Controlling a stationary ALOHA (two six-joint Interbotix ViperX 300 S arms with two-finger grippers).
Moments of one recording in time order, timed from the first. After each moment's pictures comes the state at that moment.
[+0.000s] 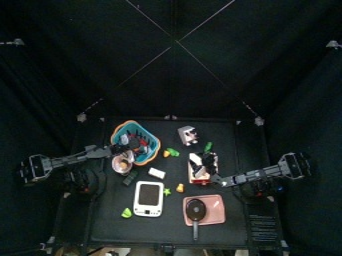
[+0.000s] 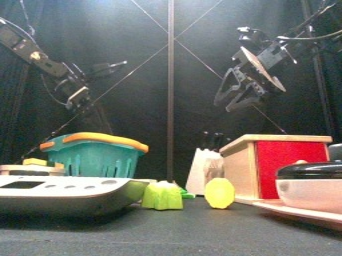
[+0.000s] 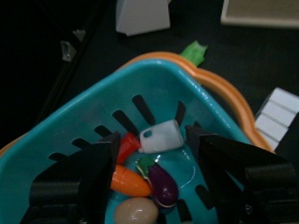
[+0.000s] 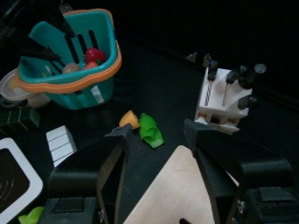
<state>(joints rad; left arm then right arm) 0.50 -0.39 0.93 0.22 0.13 0.10 0.14 -0.31 0.88 -1.58 0.87 2.12</state>
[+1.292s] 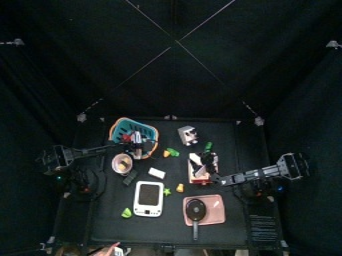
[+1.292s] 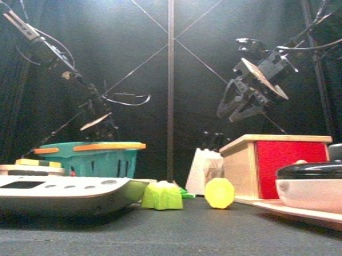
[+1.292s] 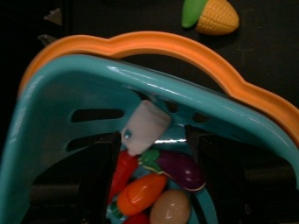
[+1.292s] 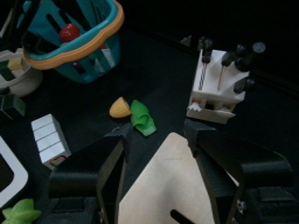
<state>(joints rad) 0.49 -0.14 0.75 0.58 0.29 0.10 0.11 -0.29 0.90 -1.56 0.84 2.13</state>
